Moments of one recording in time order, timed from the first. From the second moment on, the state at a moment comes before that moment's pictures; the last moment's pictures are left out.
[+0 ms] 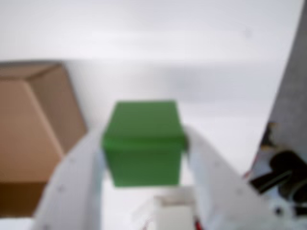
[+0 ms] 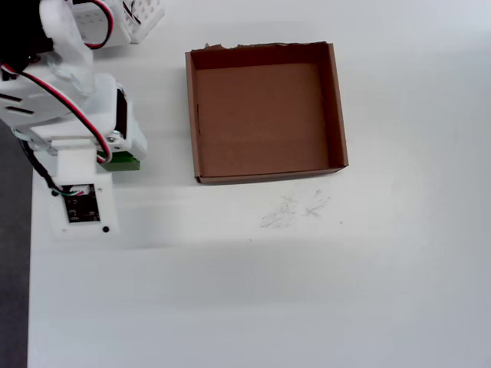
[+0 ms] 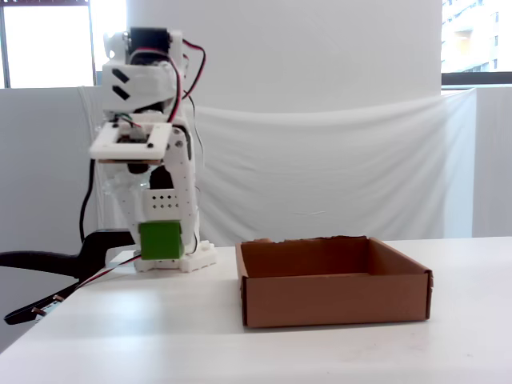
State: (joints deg) arm -14.3 113.6 115.0 62.8 -80.2
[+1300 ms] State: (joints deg) arm -50.4 103.8 120.9 52.1 -58.3
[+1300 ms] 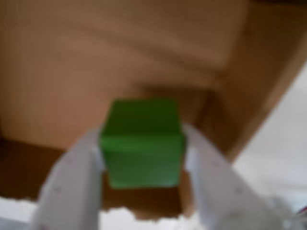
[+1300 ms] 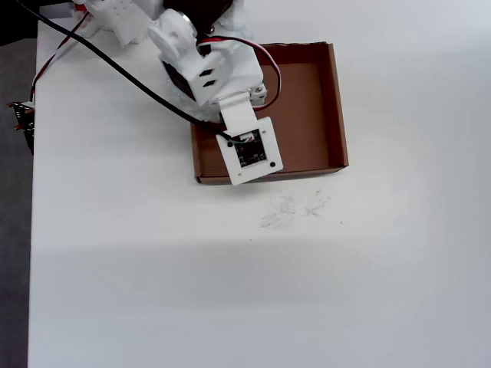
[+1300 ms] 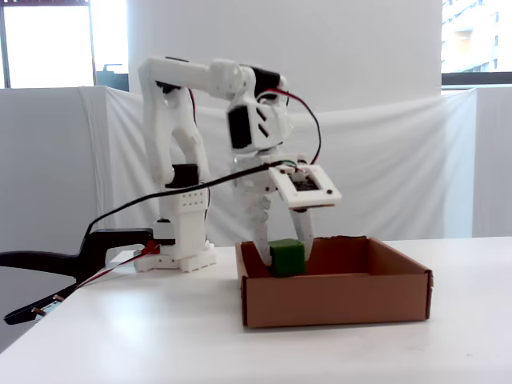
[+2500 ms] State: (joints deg) arm -24.0 130.9 123.3 64.1 -71.5
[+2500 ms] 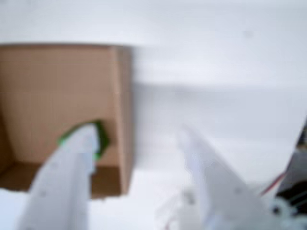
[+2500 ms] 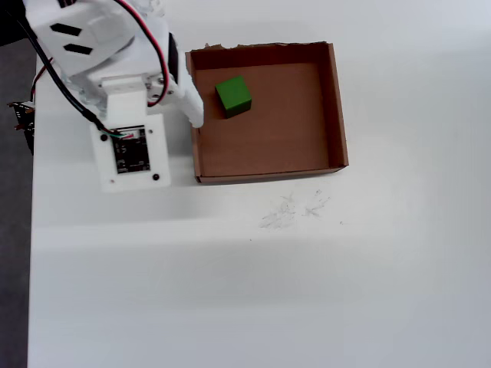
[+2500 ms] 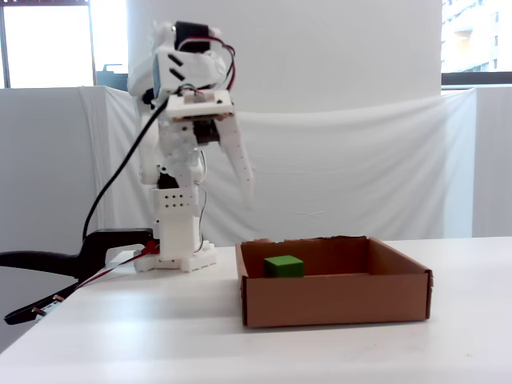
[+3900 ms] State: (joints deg) arm -6.9 182.2 170.6 66.6 -84.3
